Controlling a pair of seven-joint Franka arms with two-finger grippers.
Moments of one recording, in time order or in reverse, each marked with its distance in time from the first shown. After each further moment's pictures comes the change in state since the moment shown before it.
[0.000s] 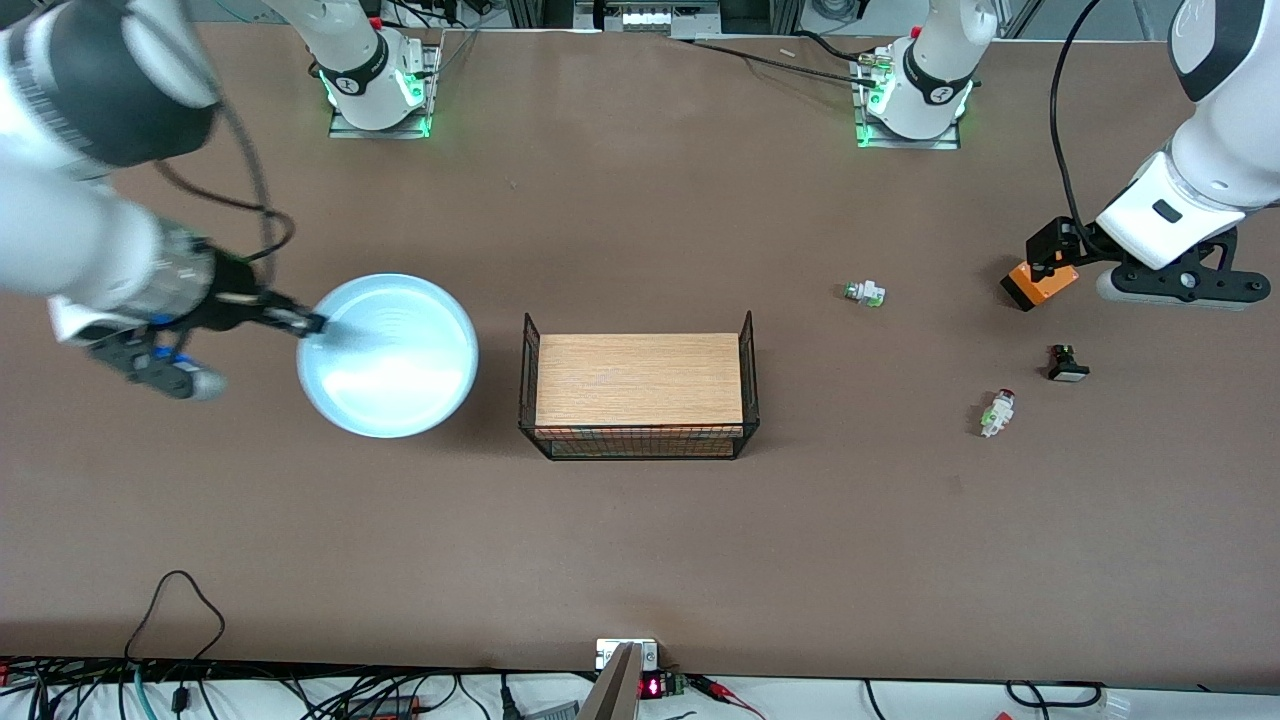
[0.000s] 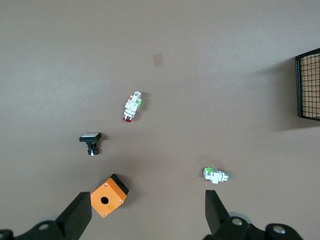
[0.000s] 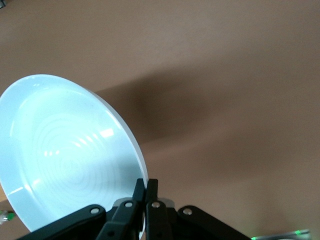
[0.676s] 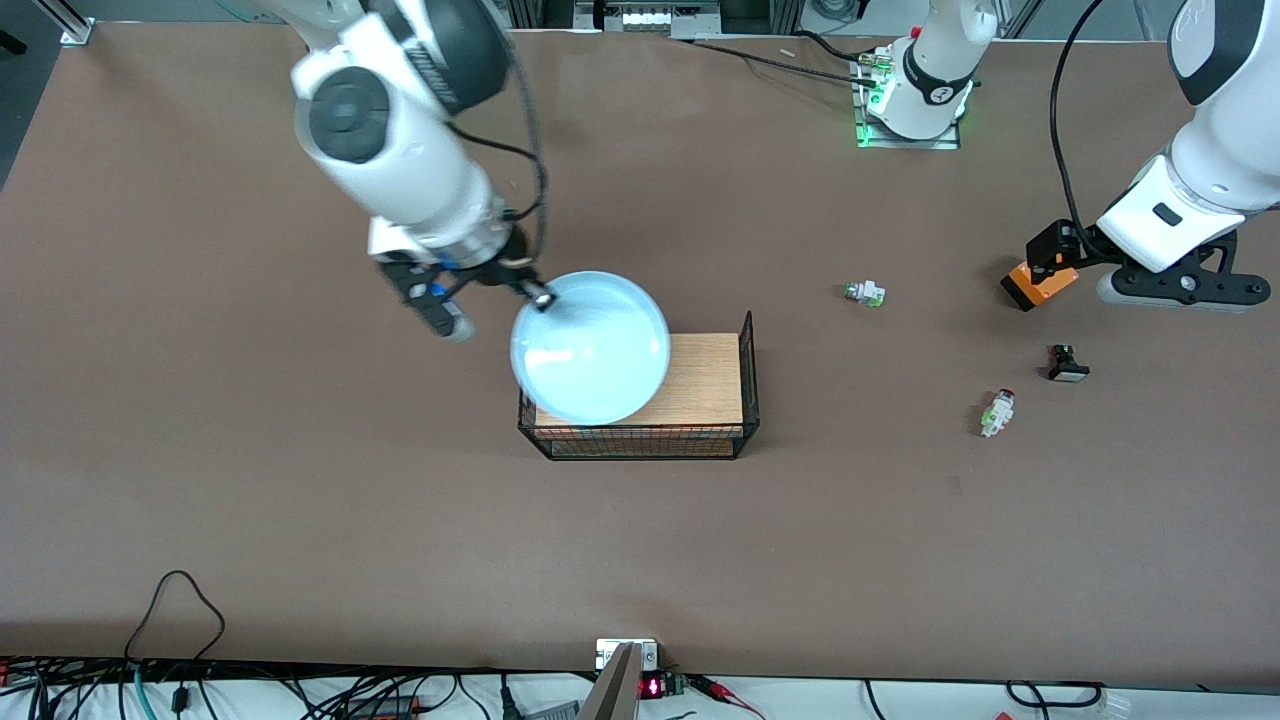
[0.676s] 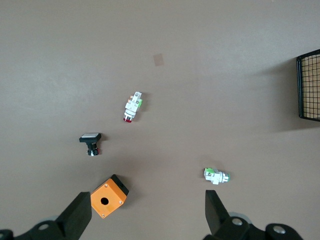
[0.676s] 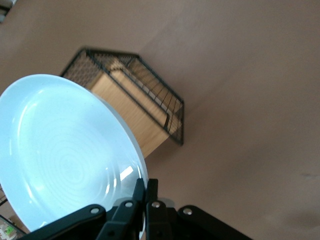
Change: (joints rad) left arm 0.002 0.004 0.000 -0.003 0.000 0.004 0.000; right arm 0.367 -0.006 0.010 -0.123 -0.002 0.295 0.772
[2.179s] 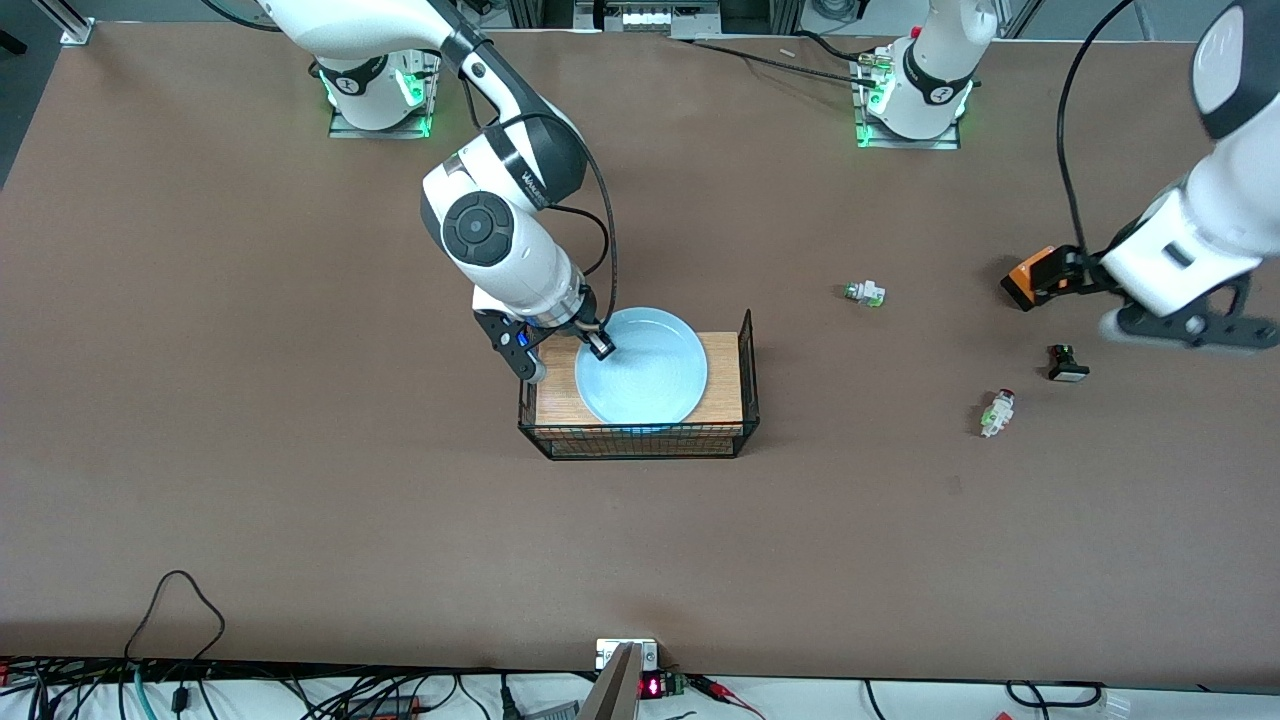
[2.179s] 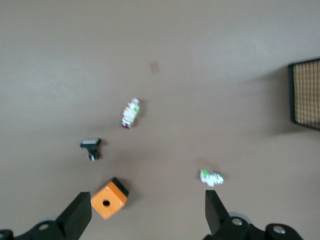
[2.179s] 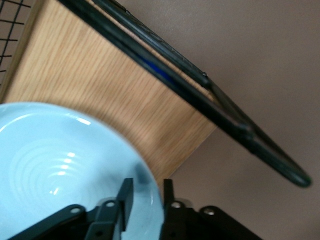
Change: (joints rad) left arm 0.007 0.100 -0.013 0.165 0.006 -0.062 0.003; right arm 0.113 0.206 0.014 -0.129 -0.004 0.360 0.201
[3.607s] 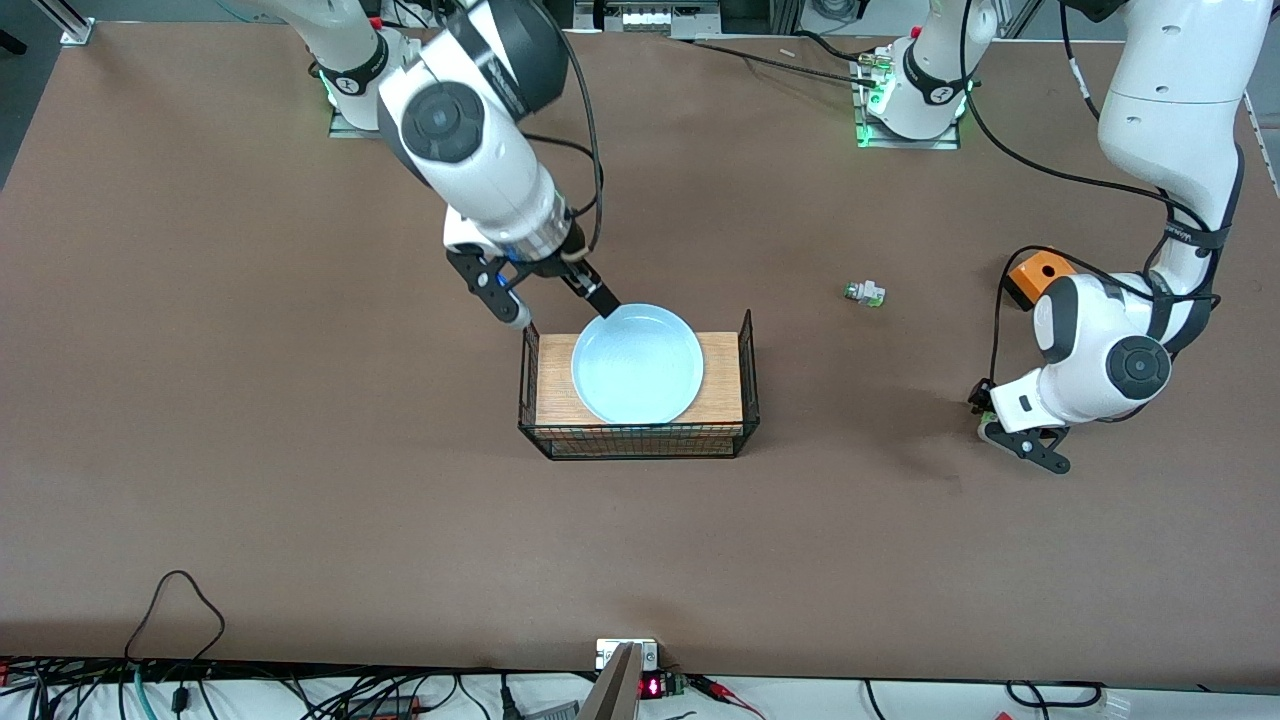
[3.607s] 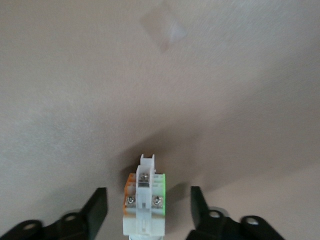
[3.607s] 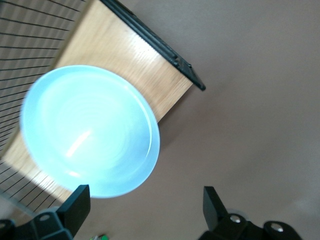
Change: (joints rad) left arm 0.107 0.520 0.052 -0.228 0.008 0.695 0.505; right arm 0.000 -0.147 0.009 -0.007 0.001 -0.151 -0.005
